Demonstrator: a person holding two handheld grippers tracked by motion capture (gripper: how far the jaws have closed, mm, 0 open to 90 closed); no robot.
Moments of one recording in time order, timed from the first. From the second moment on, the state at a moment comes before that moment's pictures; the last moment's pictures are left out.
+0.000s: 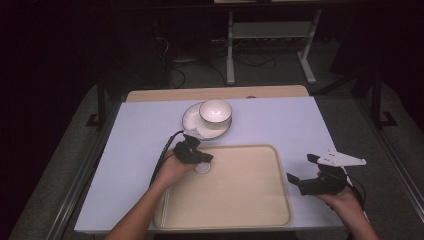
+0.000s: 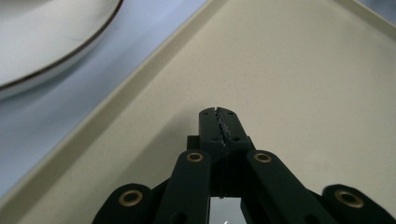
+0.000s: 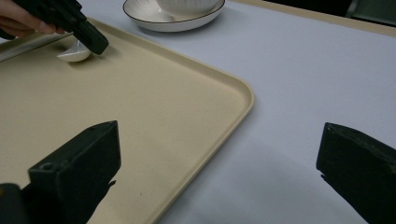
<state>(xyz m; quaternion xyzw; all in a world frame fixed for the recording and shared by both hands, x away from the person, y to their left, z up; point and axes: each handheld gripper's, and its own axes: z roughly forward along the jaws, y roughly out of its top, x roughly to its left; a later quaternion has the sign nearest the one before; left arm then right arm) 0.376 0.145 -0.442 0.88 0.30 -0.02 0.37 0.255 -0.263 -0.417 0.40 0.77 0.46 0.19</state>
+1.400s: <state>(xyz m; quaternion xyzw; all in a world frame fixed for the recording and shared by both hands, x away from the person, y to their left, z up) 0.325 0.202 -0.445 0.88 0.31 -0.02 0.35 0.255 -0.261 -0.416 0.40 0.77 0.46 0.19</state>
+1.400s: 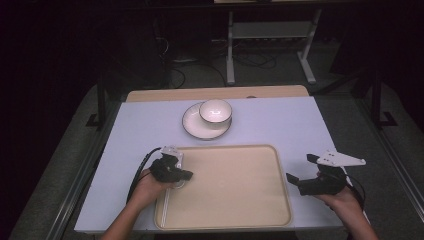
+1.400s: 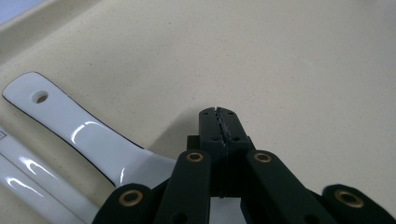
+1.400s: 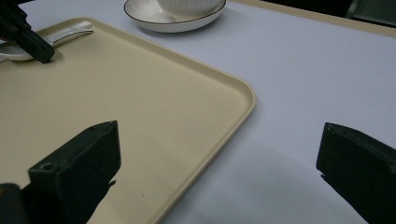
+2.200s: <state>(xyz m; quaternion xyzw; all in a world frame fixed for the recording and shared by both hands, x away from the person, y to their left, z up) 0.346 0.214 -0.417 0.85 0.34 0.01 0.40 0.256 -0.260 -0.417 0.40 0.77 0.45 0.19</state>
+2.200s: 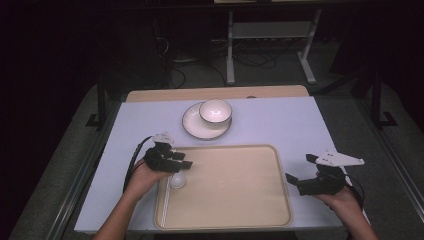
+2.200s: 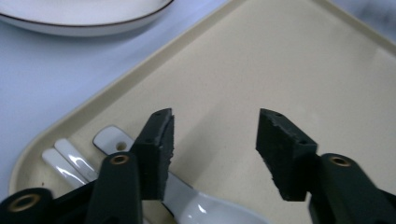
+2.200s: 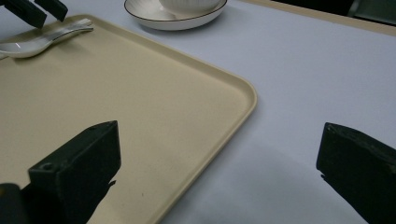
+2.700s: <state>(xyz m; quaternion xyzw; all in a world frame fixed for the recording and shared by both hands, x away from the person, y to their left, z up) 0.390 0.205 -0.389 0.85 0.33 0.03 0.41 0.256 -0.261 -0.417 0.40 0.77 0.45 0.19</state>
